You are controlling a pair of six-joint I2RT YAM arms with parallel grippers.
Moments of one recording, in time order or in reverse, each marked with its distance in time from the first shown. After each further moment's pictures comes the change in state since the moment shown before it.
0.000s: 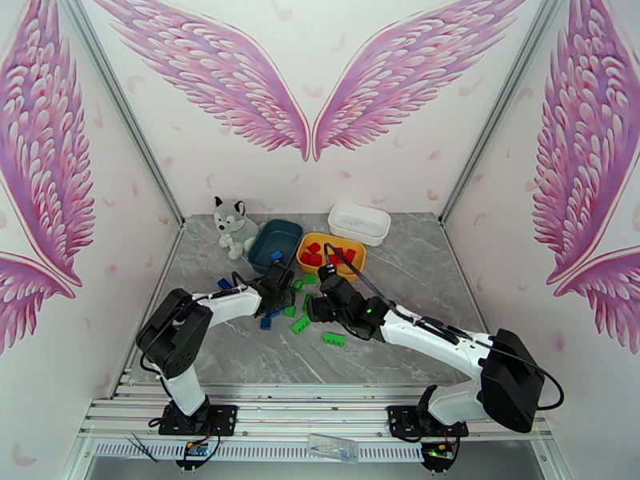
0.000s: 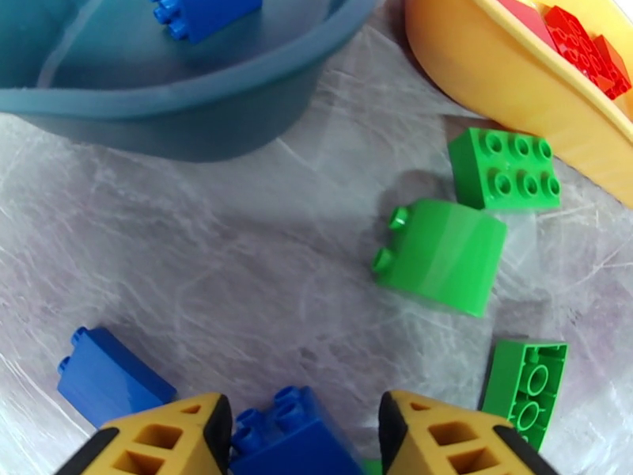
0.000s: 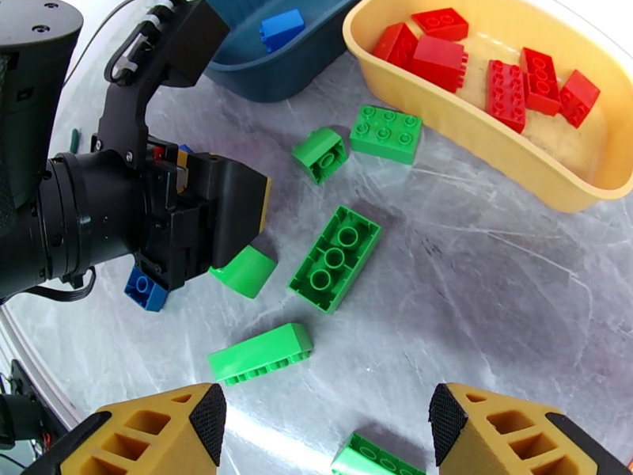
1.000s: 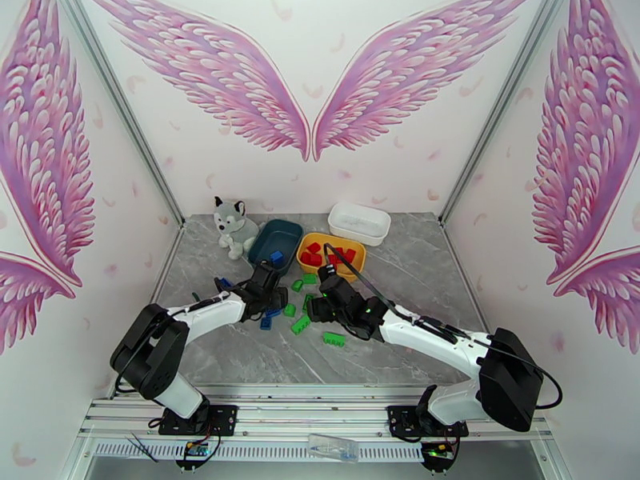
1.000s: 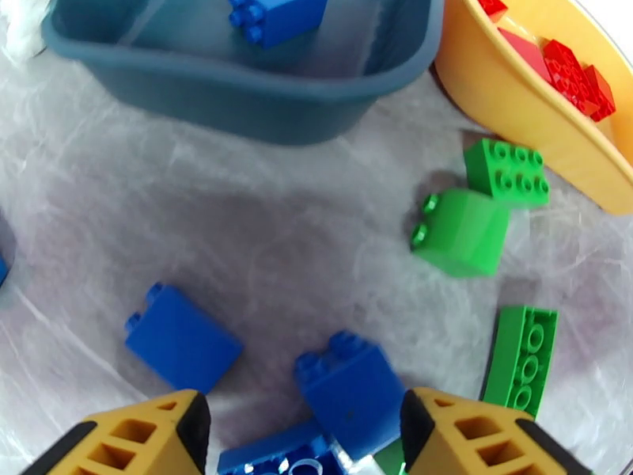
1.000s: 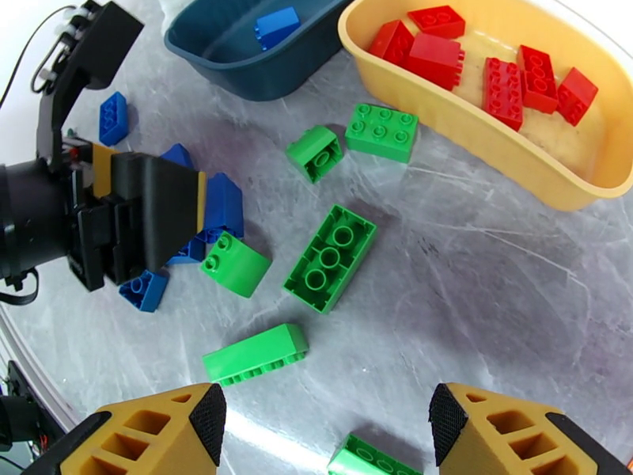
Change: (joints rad) left arm 0.053 -0.141 -0.088 0.007 0.029 -0.006; right arm 0.000 0.008 0.000 0.000 0.007 0.000
